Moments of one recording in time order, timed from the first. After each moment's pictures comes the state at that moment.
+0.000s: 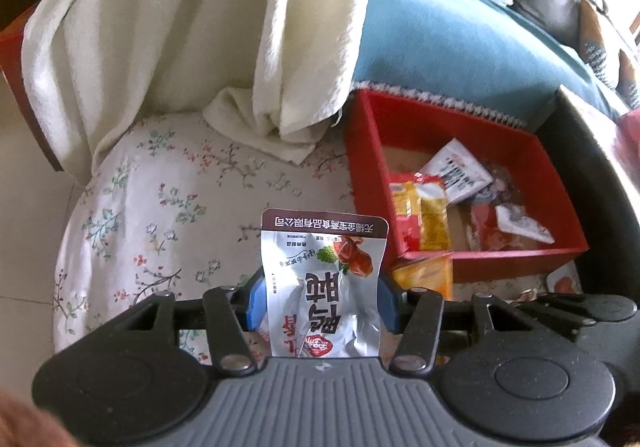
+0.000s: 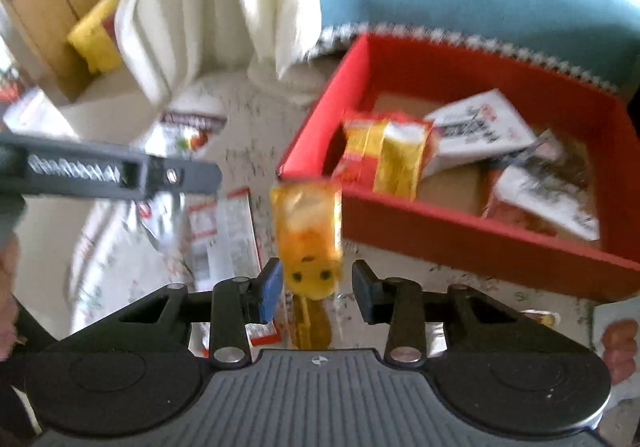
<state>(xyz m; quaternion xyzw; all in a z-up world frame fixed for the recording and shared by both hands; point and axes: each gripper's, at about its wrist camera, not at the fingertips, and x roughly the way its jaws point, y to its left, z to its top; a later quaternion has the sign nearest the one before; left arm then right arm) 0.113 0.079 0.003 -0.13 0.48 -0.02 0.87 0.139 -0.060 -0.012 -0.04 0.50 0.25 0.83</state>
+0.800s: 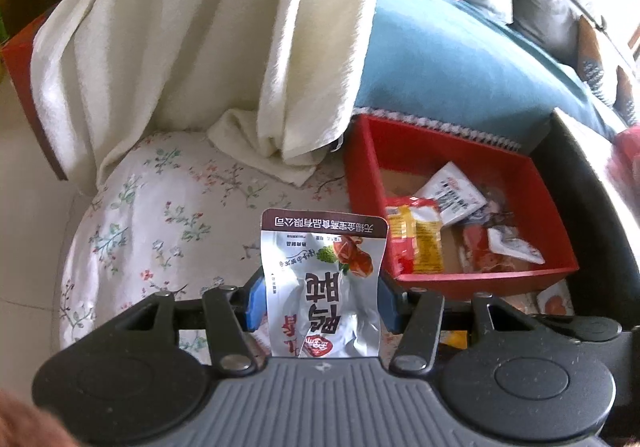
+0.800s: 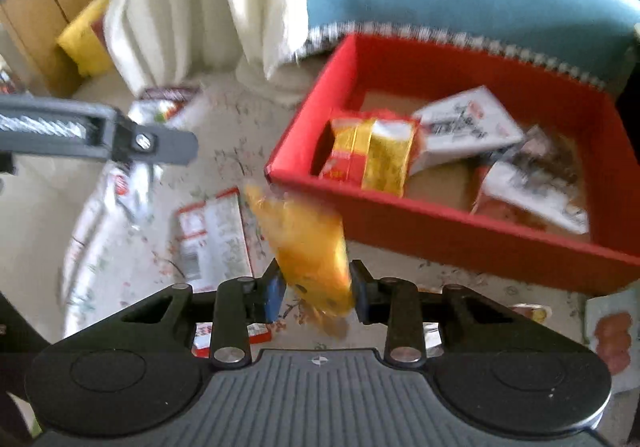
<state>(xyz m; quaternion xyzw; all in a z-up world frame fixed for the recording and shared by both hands) 0.111 0.079 0.017 -0.14 0.46 -0.01 0.87 0.133 -0.061 -0.012 -0.05 0.50 0.23 0.83</state>
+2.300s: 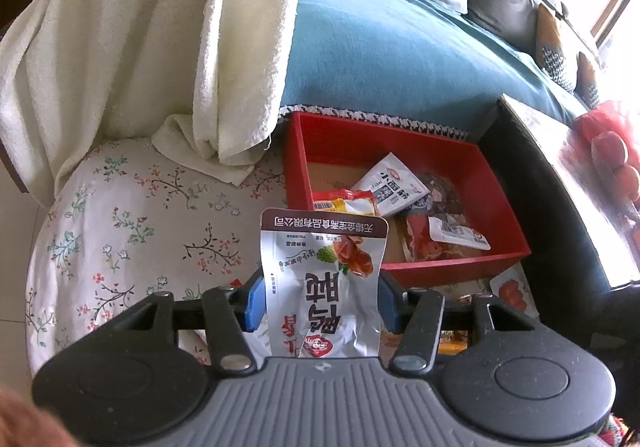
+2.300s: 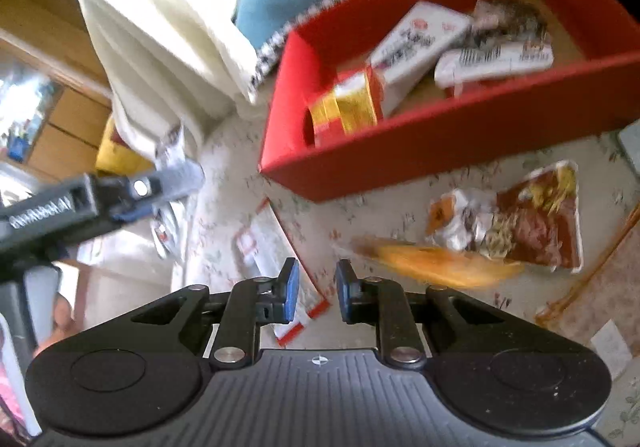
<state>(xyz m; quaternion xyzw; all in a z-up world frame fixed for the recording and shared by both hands) 0.112 0.059 0.029 -0.15 0.46 -0.07 0.87 0.121 -0.133 -0.033 0.22 0.53 0.23 0.78</state>
